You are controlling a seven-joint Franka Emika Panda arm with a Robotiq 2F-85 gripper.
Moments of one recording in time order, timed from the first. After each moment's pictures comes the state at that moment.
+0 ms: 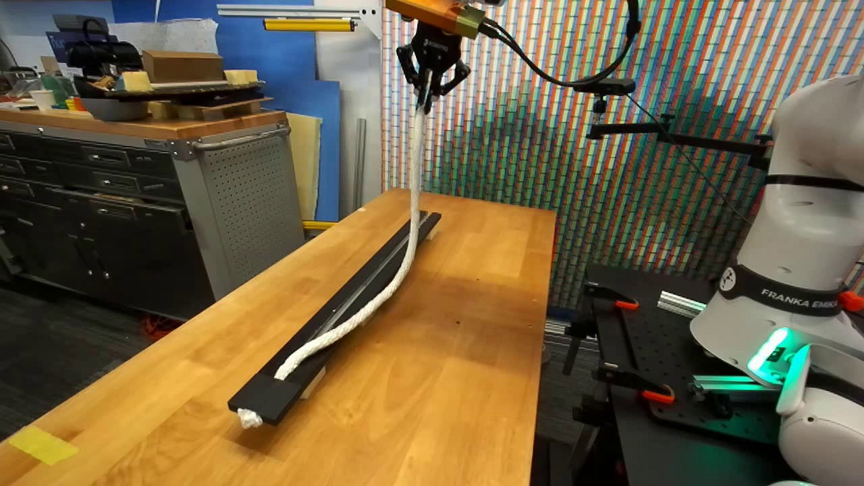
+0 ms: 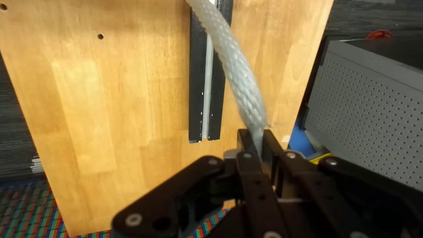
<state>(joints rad) -0.01 -0.11 -0.08 -2.16 -0.27 2.34 1.61</state>
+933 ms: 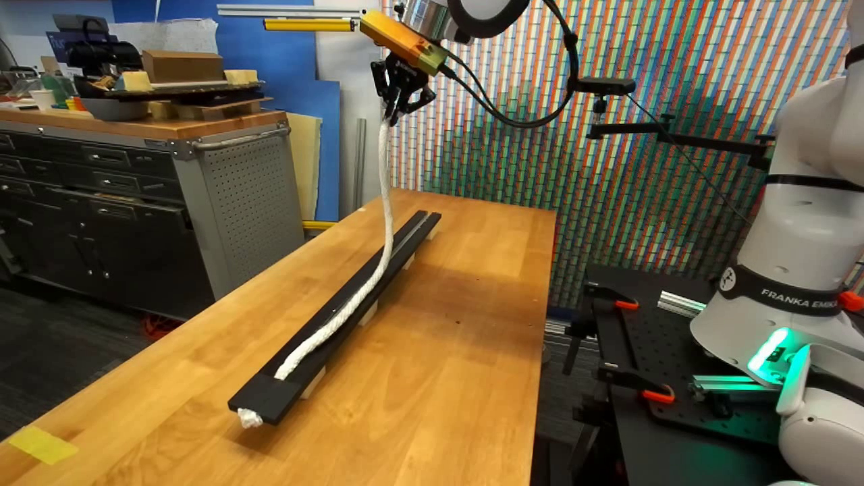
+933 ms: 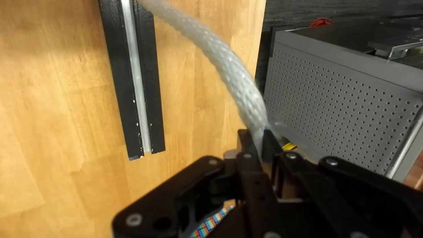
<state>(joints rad) -0.06 0.08 -0.09 -2.11 -0.28 2.66 1.66</state>
